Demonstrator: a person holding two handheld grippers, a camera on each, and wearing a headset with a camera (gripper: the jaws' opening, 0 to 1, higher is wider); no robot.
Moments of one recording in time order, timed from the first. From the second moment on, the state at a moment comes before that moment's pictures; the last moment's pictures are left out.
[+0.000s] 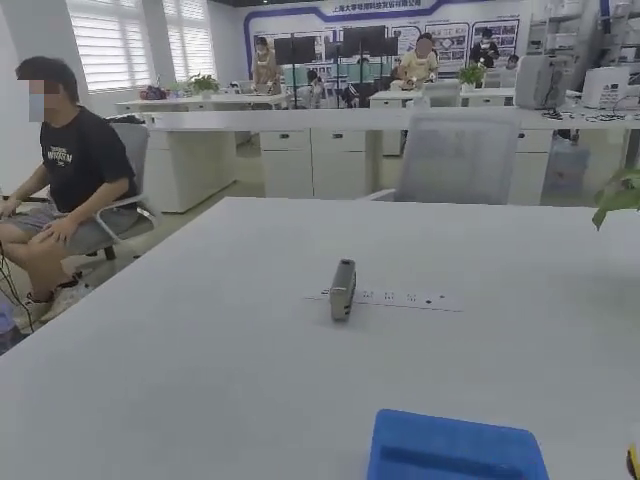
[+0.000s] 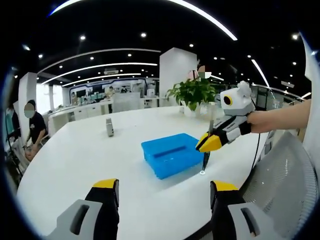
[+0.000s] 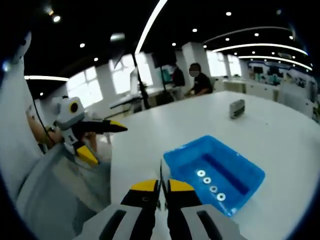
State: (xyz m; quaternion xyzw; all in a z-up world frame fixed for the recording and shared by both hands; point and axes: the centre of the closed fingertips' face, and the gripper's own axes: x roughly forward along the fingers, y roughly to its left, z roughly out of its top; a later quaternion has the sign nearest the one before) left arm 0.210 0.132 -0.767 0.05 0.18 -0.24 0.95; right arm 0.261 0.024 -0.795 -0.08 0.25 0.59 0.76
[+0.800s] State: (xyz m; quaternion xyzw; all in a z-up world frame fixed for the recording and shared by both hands) left arm 0.209 0.131 -0.772 0.05 0.20 -0.25 0.95; right arm 0.266 0.020 -0.811 -0.06 0.26 0.57 0.77
